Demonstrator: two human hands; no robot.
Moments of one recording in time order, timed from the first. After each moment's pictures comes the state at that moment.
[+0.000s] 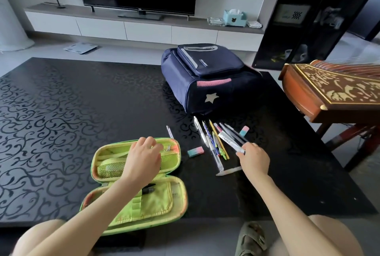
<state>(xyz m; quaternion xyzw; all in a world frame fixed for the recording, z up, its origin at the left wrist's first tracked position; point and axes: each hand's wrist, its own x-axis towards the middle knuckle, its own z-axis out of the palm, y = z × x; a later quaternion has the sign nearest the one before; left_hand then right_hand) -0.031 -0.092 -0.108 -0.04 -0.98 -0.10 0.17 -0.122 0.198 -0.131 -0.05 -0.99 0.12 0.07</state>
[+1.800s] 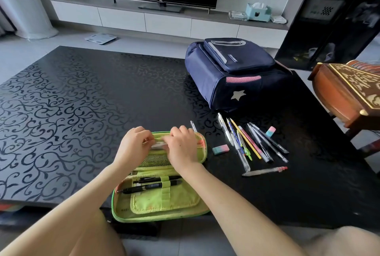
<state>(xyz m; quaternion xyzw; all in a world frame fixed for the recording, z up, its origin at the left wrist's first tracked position) -0.031 -0.183 -0.120 0.05 -0.95 -0.25 0.19 -0.072 -0.040 -0.118 0.30 -0.93 0.14 0.15</state>
